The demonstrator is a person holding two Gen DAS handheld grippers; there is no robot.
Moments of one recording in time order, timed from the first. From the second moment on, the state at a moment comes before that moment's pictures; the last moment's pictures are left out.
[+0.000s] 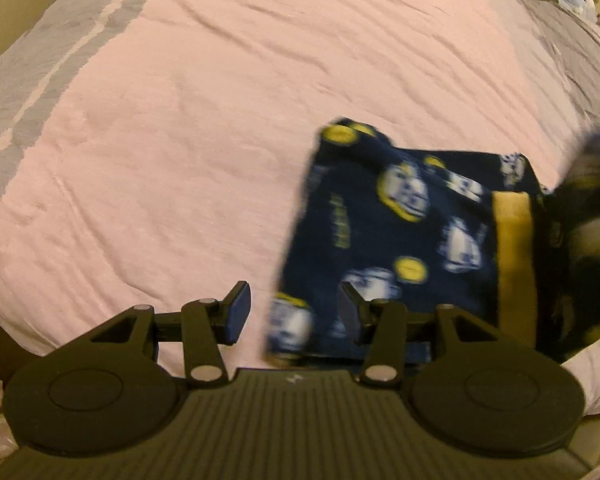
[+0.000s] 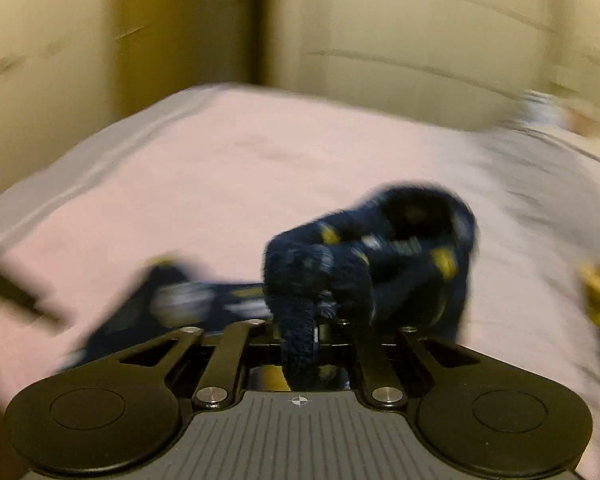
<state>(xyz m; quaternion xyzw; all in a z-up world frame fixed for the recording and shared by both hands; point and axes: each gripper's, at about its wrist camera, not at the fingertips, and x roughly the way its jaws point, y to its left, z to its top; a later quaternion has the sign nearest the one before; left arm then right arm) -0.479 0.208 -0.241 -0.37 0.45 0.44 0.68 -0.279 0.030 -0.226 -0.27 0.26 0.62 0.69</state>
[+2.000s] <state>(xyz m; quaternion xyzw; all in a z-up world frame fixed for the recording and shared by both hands) -0.511 0.231 -0.315 -0.52 0.32 0.29 0.74 -0.195 0.024 -0.287 -0.17 0.51 0.43 0.72</state>
